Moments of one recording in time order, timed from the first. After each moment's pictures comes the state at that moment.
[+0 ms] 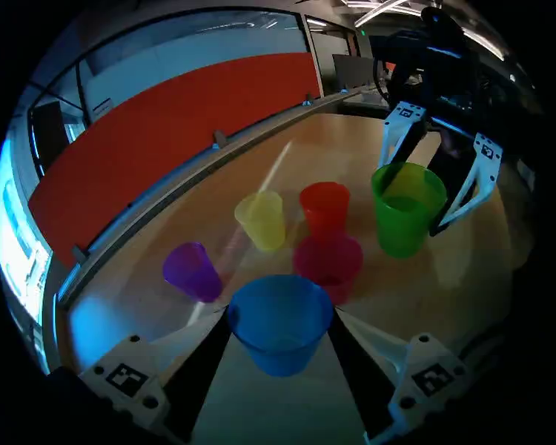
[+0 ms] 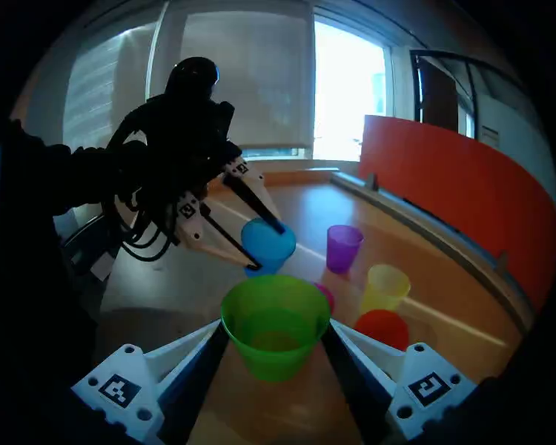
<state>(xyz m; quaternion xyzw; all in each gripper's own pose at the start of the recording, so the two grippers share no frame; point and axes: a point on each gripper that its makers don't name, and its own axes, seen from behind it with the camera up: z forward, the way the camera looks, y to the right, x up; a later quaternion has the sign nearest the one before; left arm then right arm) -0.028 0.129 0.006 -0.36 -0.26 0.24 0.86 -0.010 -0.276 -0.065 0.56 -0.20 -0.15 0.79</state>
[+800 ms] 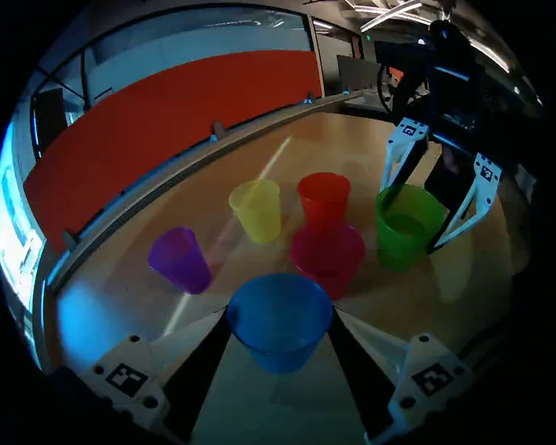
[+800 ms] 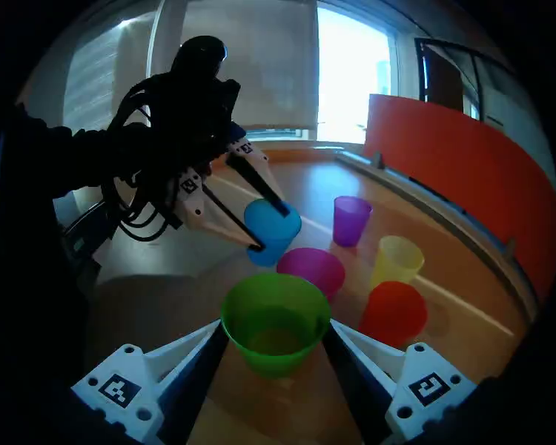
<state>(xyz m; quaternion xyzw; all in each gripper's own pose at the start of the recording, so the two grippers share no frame) -0.053 0.134 0.008 -0.37 -0.27 0.21 0.86 -0.053 -0.272 -0.067 0.56 -0.23 -0.17 0.78</state>
